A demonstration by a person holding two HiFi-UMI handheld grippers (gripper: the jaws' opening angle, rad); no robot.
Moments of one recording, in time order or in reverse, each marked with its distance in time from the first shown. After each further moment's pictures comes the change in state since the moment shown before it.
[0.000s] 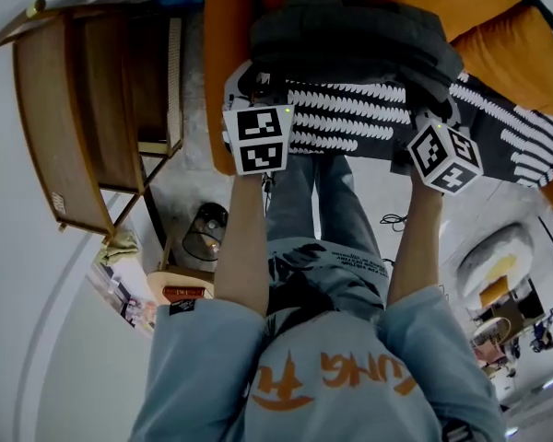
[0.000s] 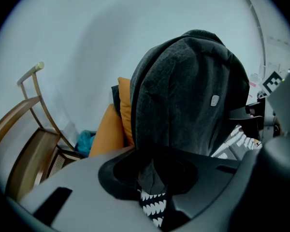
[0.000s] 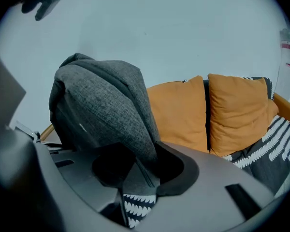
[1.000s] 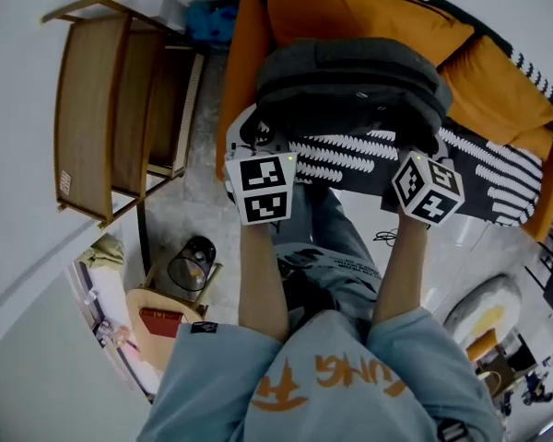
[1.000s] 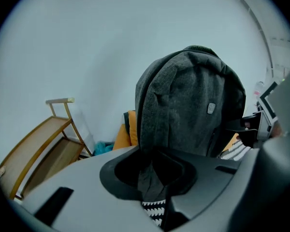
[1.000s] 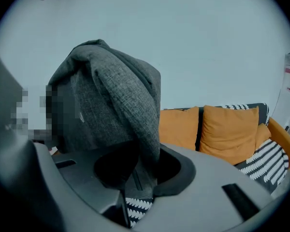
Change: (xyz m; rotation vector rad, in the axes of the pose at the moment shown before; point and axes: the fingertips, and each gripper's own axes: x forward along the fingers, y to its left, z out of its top) left arm -0.171 -0.034 0.049 -0.059 -0.125 0.130; right arm -0.128 0.039 0.048 -0.146 -0.067 -0.004
